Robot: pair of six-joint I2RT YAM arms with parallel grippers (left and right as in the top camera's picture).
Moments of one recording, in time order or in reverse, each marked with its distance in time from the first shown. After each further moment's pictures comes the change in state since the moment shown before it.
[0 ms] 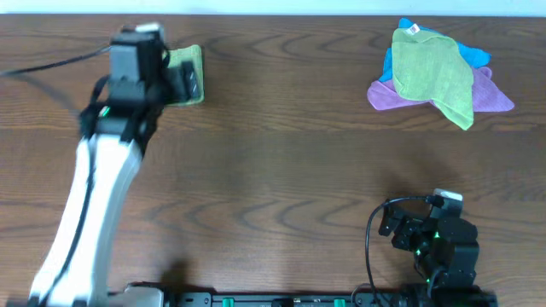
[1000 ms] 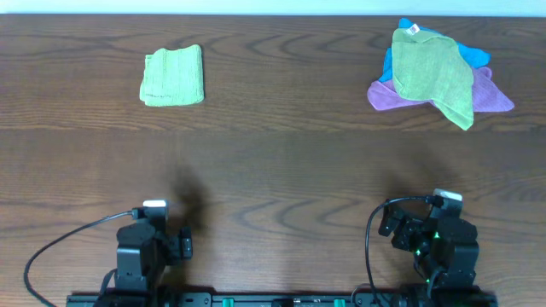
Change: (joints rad) left arm 0.000 -1.205 -1.078 -0.204 -0.032 0.100; right arm 0.000 -0.001 -0.002 0.000 0.000 0.000
